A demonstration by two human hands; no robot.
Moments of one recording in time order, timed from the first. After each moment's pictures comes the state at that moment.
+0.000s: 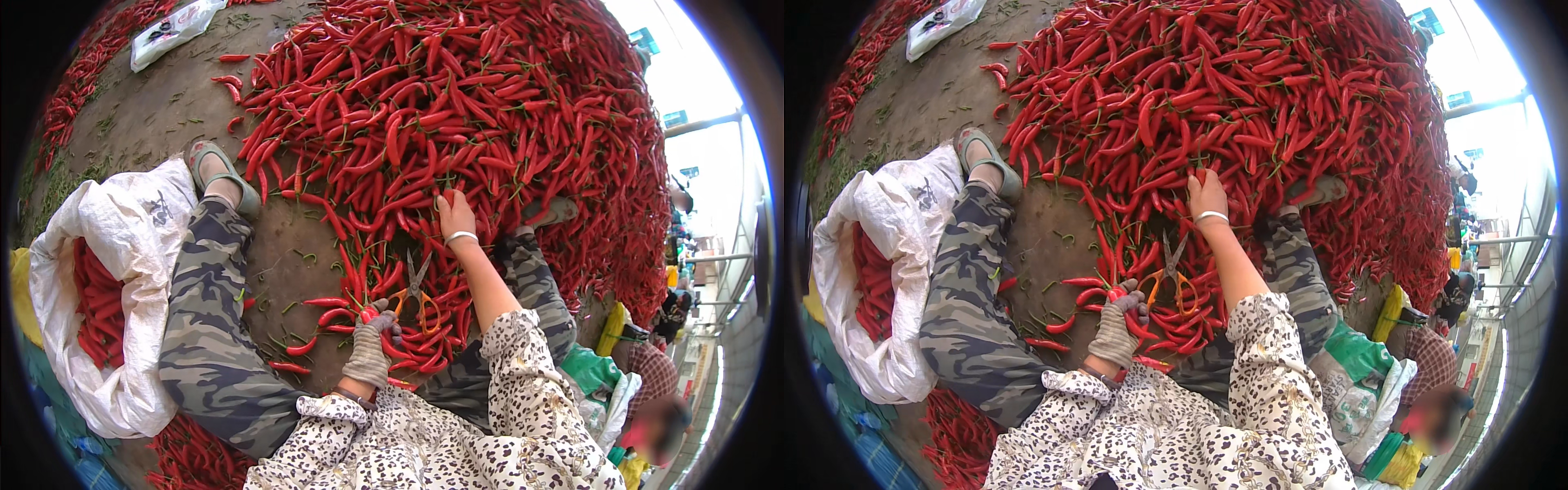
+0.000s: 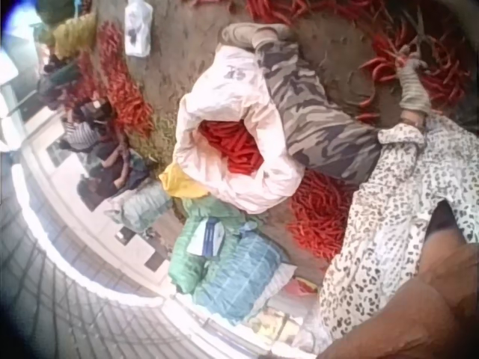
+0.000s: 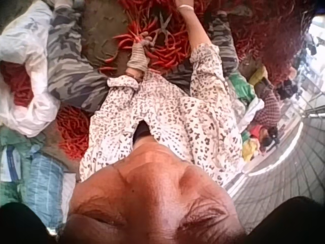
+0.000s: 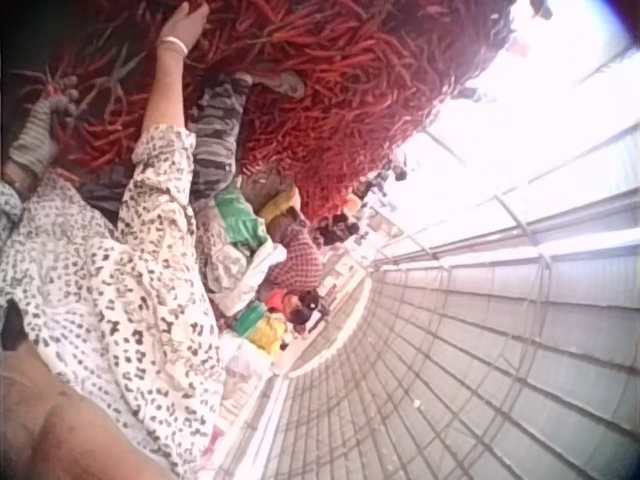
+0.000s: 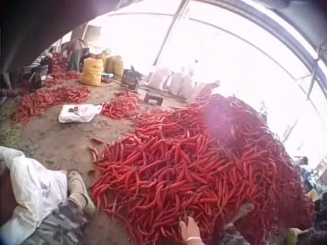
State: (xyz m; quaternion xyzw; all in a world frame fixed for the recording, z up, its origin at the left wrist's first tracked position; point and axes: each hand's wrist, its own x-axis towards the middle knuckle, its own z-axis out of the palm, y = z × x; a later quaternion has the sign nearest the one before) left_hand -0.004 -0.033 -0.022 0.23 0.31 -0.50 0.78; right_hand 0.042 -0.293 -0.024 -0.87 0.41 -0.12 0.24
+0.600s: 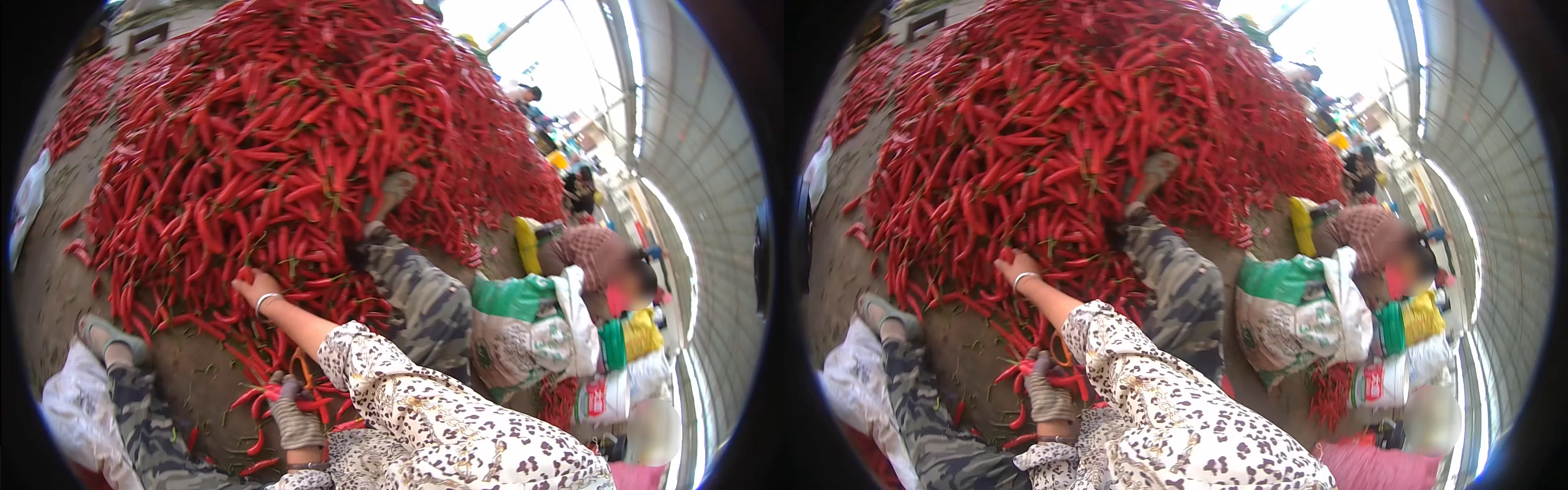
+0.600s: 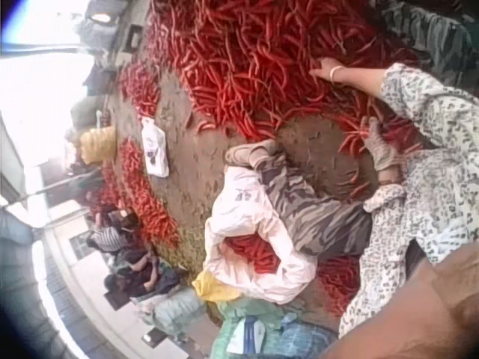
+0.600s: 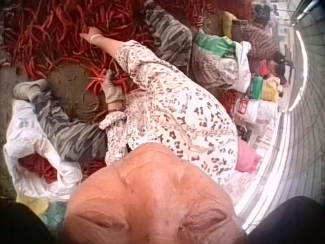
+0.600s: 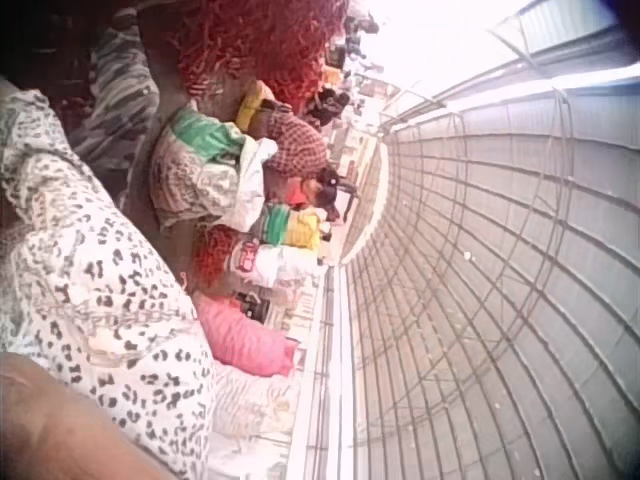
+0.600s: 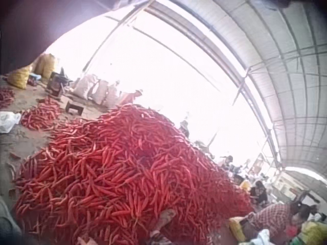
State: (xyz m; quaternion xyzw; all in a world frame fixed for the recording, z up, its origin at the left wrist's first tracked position) left_hand -0.012 -0.052 -0.006 0.39 0.25 -0.47 0.75; right_hand 0.079 -0.259 -0.112 -0.76 0.50 -0.16 0.38
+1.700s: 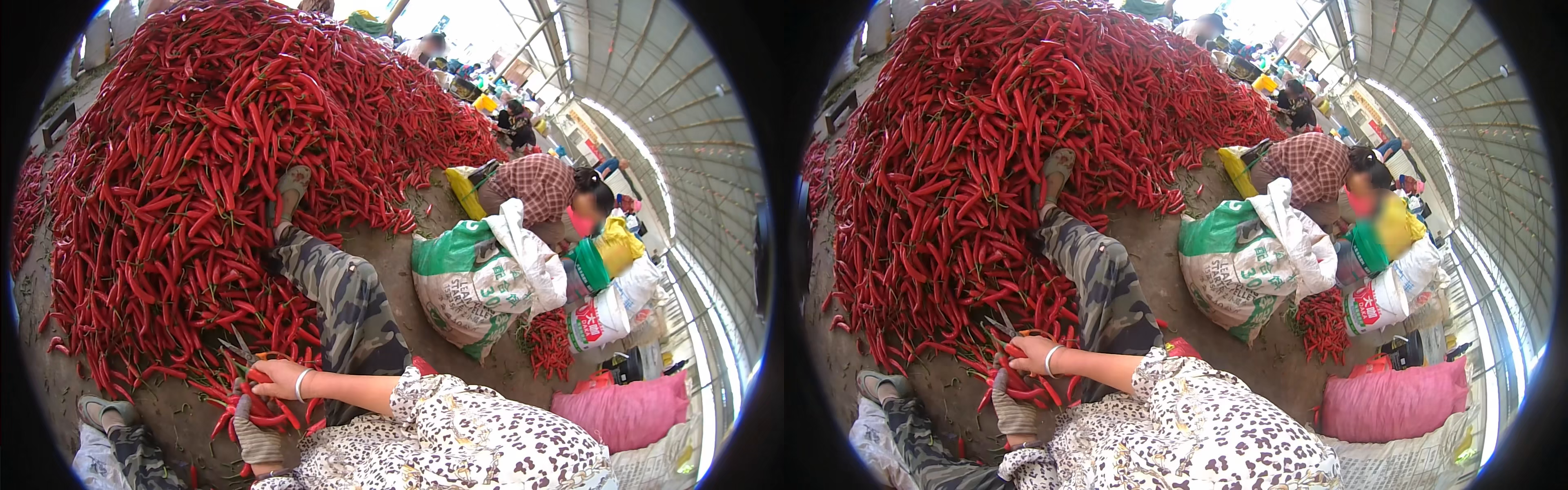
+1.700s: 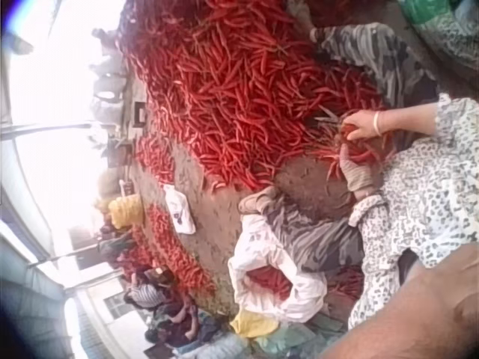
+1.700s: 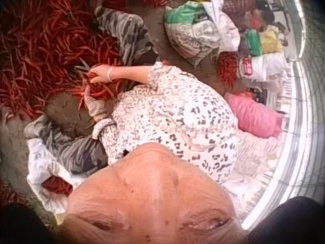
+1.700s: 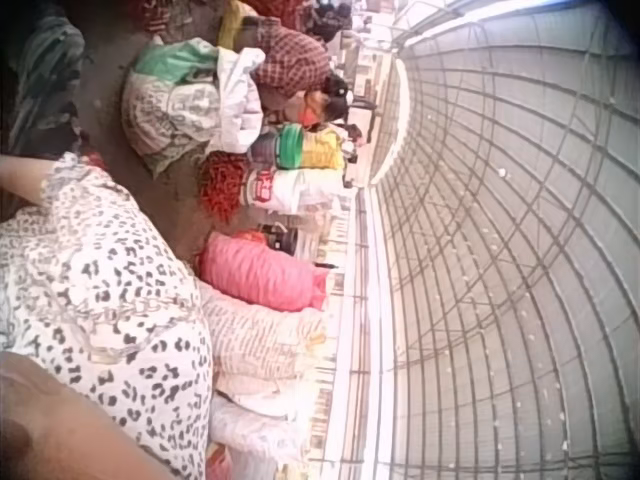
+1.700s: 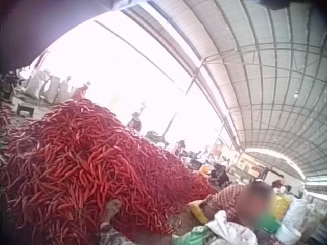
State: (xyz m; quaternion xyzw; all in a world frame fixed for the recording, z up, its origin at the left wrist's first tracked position) left_hand -0.016 -0.028 0.029 0.28 0.12 -0.59 0.75; right_hand -0.099 -0.146 0.041 -0.74 0.39 0.04 0.54
